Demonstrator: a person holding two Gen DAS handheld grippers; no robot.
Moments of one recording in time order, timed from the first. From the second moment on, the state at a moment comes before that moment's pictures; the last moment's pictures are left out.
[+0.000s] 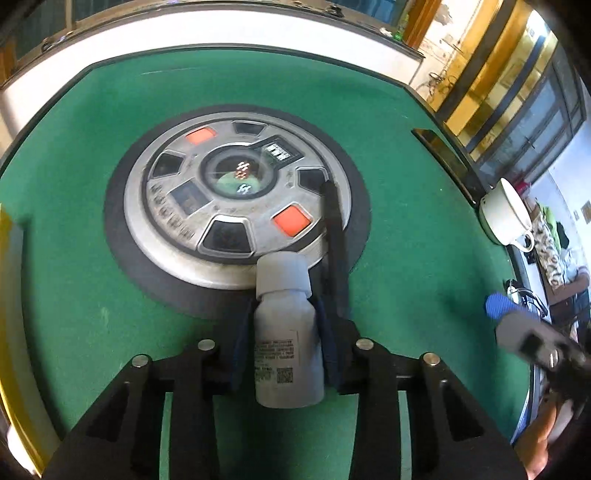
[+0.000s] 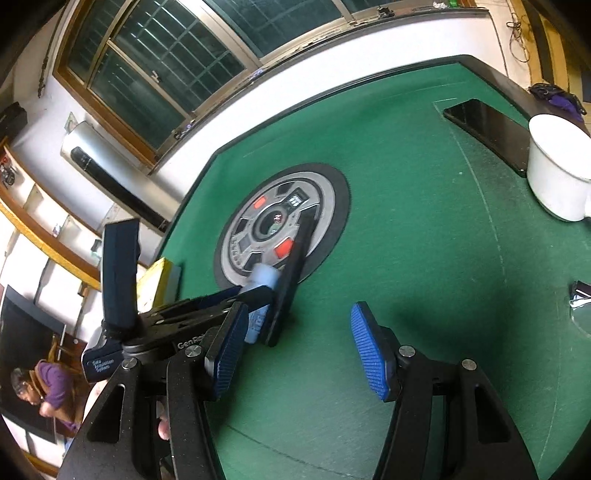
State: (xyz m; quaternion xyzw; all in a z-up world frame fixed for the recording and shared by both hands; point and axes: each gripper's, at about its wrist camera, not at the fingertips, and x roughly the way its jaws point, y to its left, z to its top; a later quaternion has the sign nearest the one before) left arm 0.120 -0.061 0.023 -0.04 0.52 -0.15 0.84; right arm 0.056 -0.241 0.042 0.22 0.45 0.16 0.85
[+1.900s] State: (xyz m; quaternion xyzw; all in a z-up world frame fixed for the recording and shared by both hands) left arm -0.026 -0.003 0.055 -0.01 0.34 -0.01 0.94; right arm 0.016 -0.125 0.044 0.06 0.46 0.24 0.85
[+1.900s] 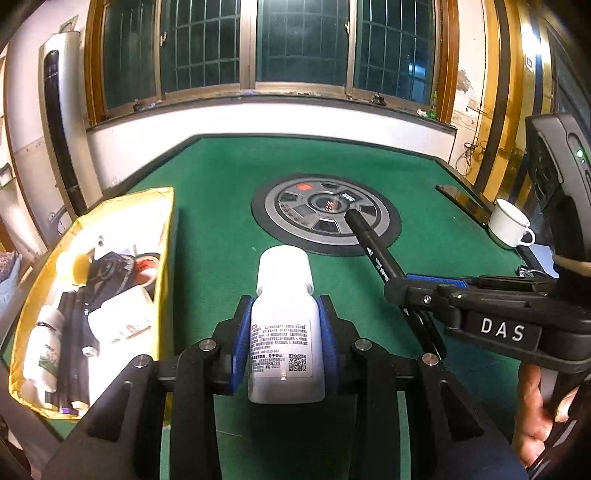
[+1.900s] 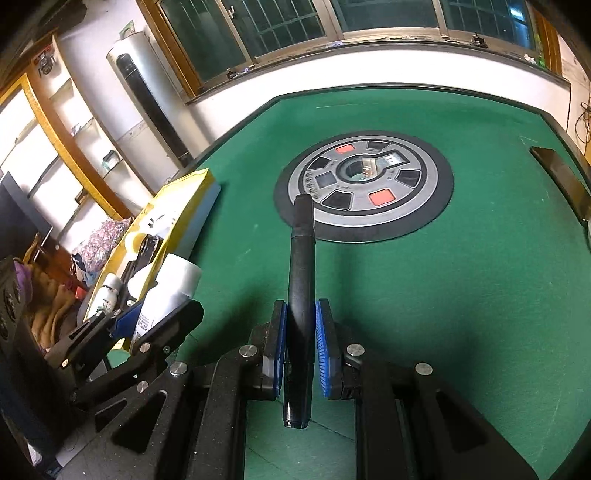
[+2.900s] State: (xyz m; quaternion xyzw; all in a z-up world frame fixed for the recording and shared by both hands) left arm -0.057 0.032 0.078 -0.02 0.29 0.03 0.96; right arm -0.007 -0.083 0.058 0.07 0.43 0.29 0.85
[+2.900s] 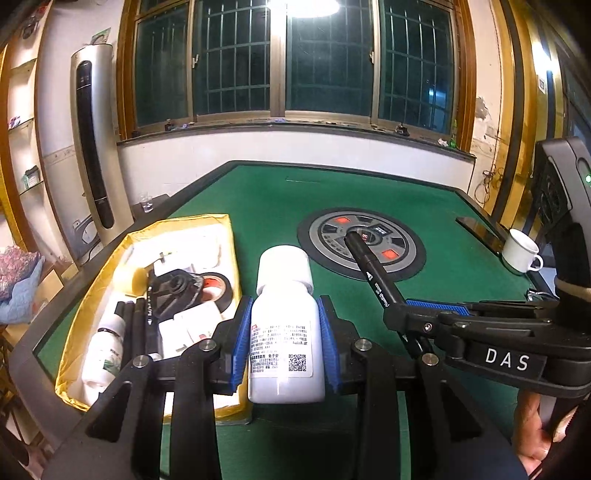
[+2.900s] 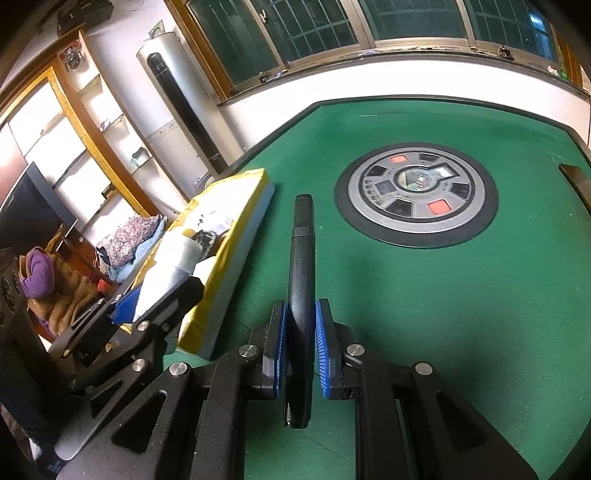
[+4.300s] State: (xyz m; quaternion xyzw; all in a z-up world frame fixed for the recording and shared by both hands) left arm -0.051 0.156 0.047 -0.12 0.32 0.12 0.93; right arm 0.037 0.071 0.059 0.01 0.48 0.34 0.81
